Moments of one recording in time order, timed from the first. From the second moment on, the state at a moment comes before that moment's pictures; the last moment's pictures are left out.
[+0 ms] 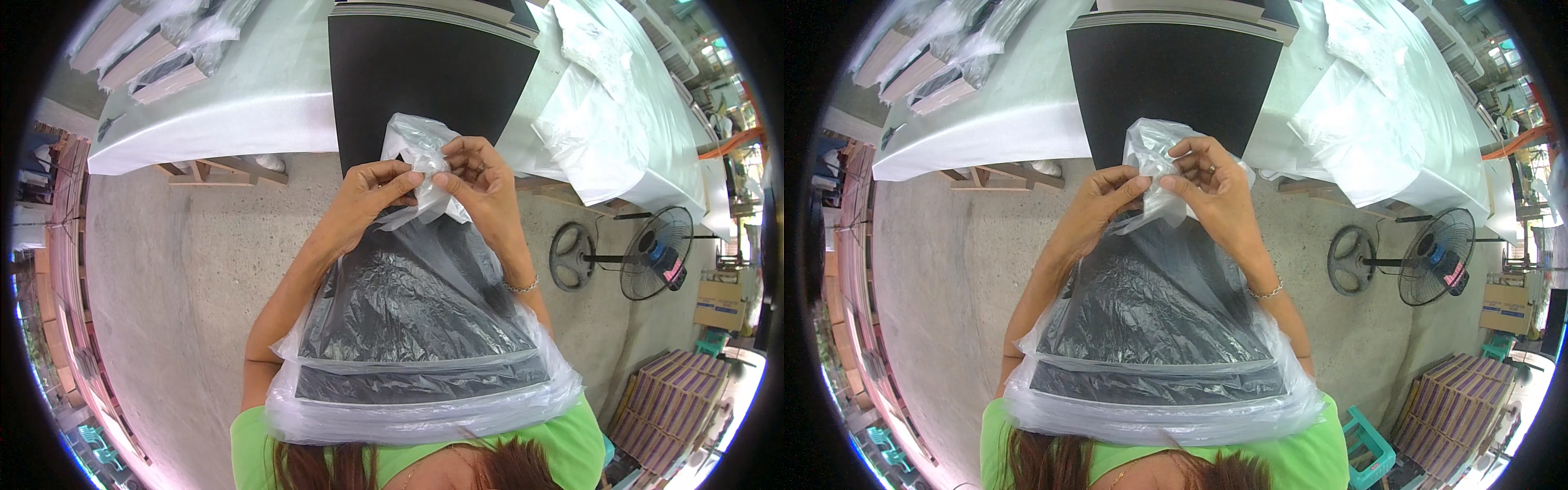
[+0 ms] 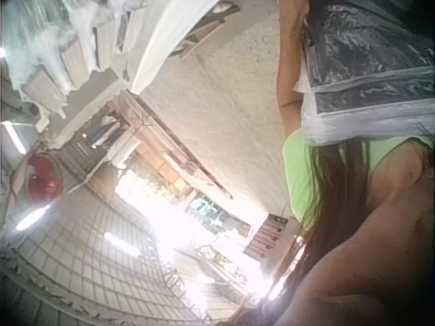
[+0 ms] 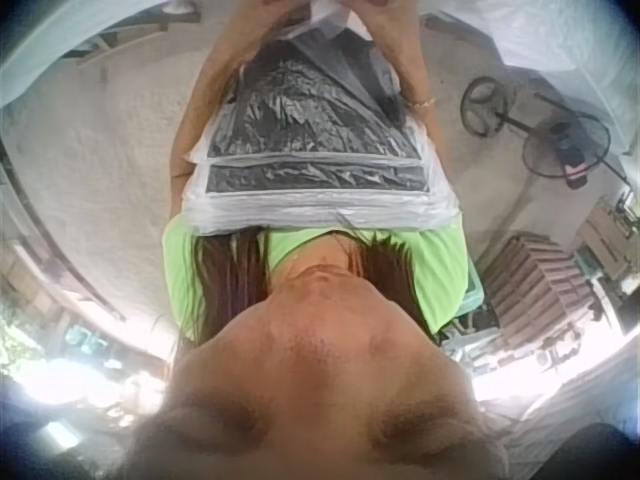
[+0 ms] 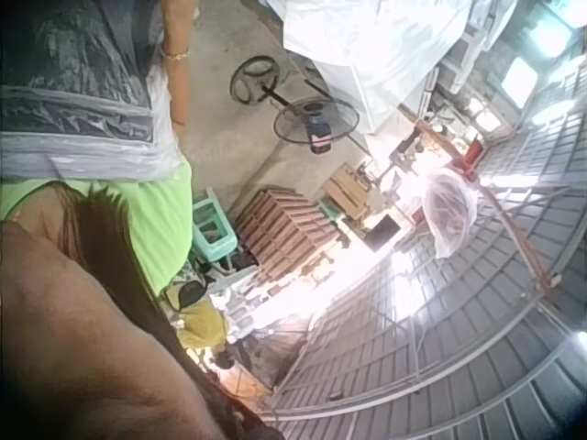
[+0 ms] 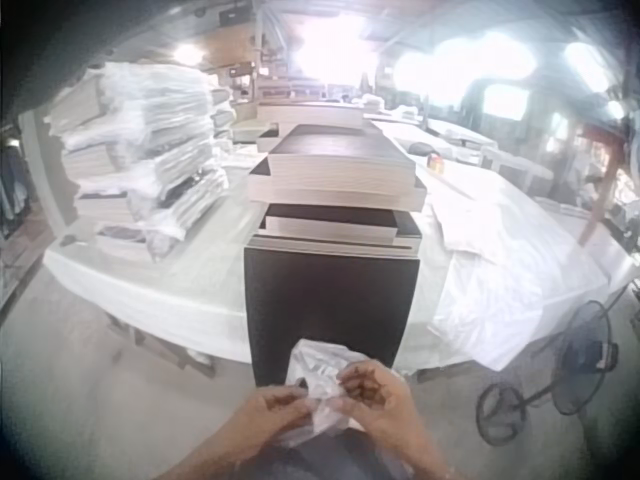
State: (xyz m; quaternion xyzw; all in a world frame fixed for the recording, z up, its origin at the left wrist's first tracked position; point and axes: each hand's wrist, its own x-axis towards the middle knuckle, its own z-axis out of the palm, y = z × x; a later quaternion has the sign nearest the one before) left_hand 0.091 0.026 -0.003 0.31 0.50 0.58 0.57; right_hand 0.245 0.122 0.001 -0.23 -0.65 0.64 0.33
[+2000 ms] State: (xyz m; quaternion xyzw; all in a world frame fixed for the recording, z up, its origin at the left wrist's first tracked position) left_hand 0.060 0.046 -0.002 0.21 0.38 0.58 0.68; right_hand 0.221 0.158 0.029 -0.08 -0.86 0.41 0.30
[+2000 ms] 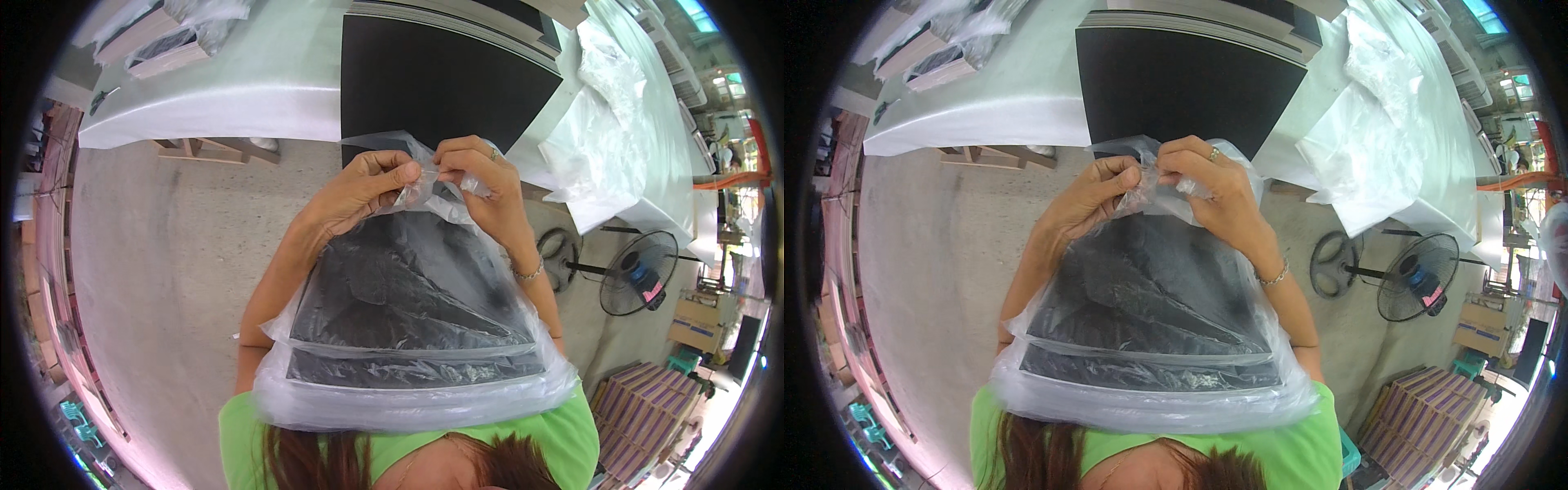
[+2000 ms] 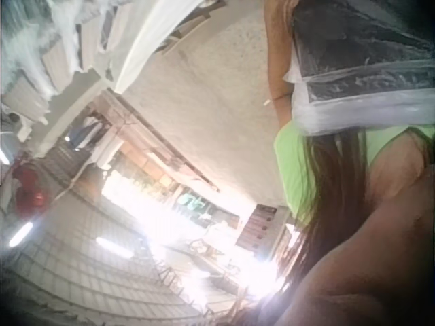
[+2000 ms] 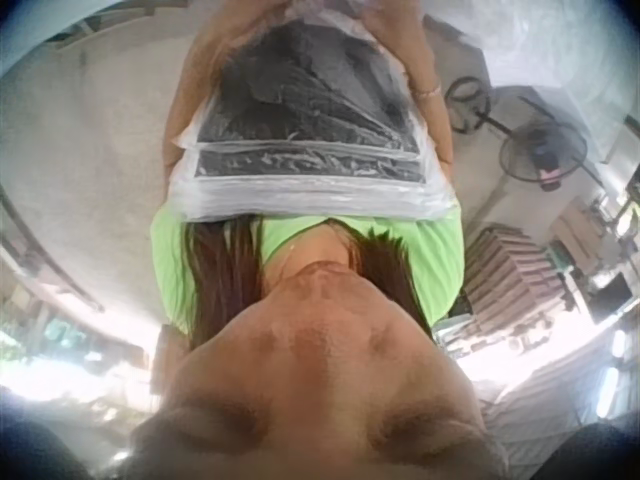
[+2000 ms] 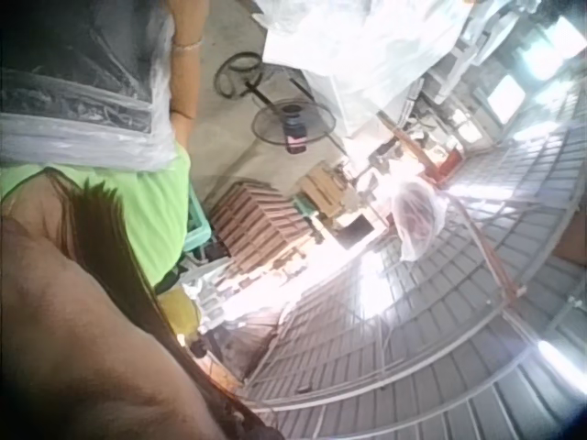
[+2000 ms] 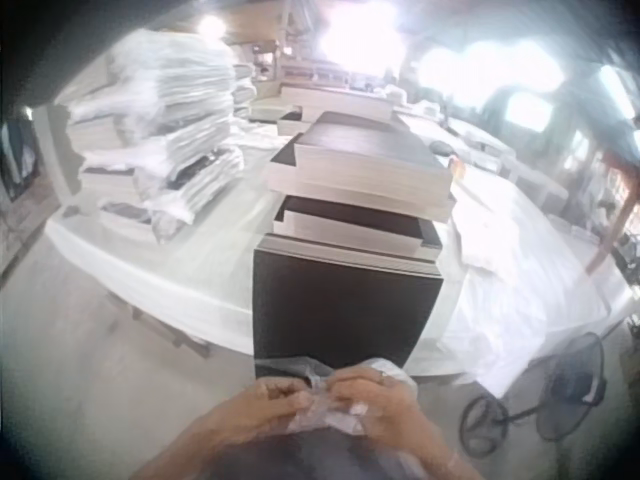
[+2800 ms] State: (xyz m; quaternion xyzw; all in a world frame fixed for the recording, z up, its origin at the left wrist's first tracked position) left_hand -0.008 0.044 -0.037 0.19 0.46 0.58 0.64; right_hand 0.252 0.146 0.030 -0.22 -0.64 0.61 0.40
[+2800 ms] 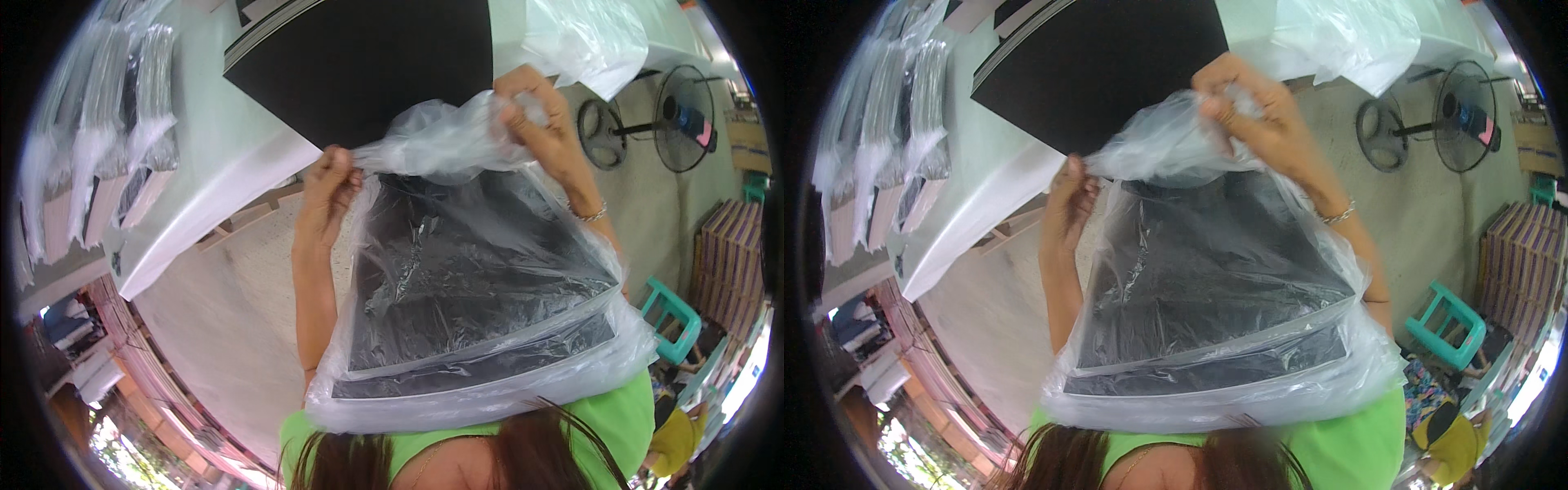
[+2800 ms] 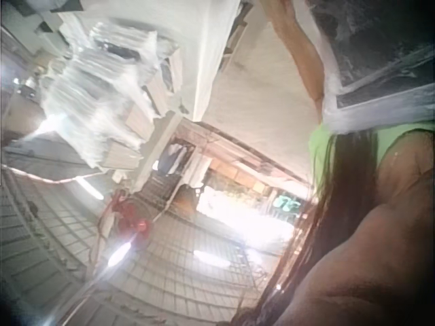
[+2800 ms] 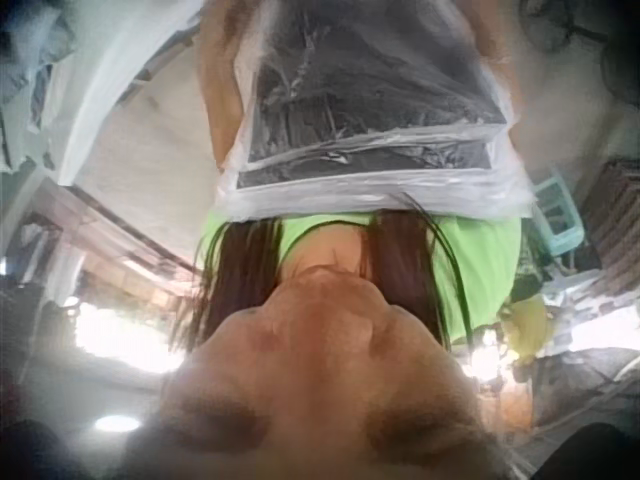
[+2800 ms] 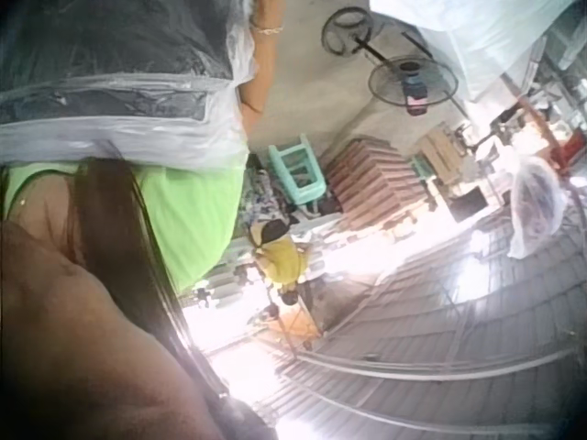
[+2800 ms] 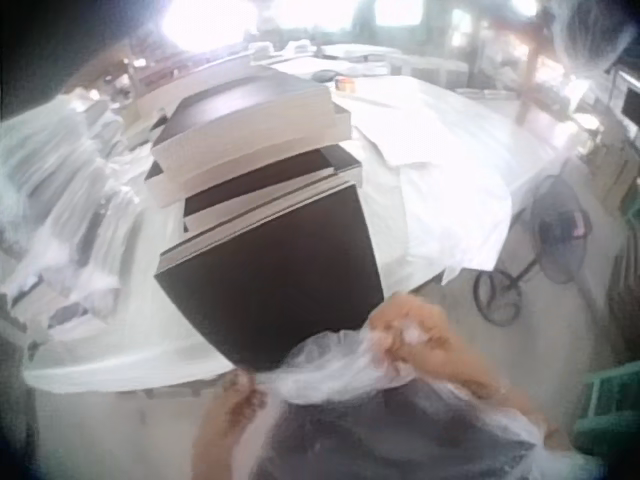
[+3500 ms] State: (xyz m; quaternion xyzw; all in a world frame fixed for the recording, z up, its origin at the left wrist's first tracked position) left_hand 0.077 0.082 0.026 0.05 0.24 0.56 0.79; right_hand 0.308 0.168 0.014 -0.01 -0.53 0.82 0.24
